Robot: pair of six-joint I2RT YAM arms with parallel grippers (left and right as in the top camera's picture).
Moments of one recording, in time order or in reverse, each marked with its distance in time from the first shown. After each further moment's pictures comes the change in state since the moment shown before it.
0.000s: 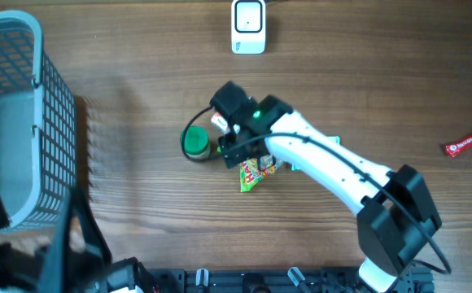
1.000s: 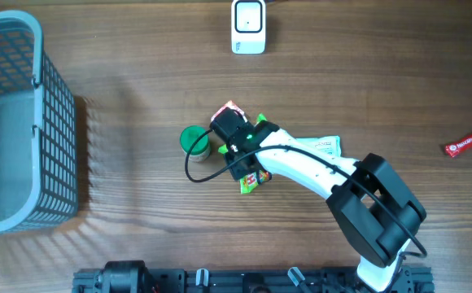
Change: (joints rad) left arm -0.294 -0.359 -0.008 -0.028 -0.044 0.214; right arm 0.023 0.076 -0.200 0.260 0.042 -0.084
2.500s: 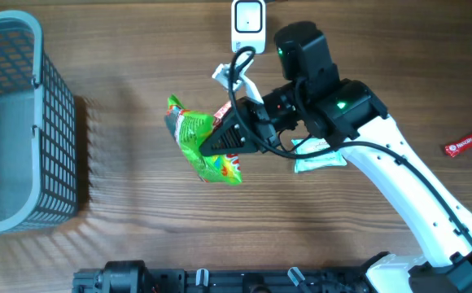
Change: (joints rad) left arm 0.000 0.000 -0.052 0.011 -0.220 0.008; right arm -0.222 -0.380 0.272 0.136 -1.590 -0.019
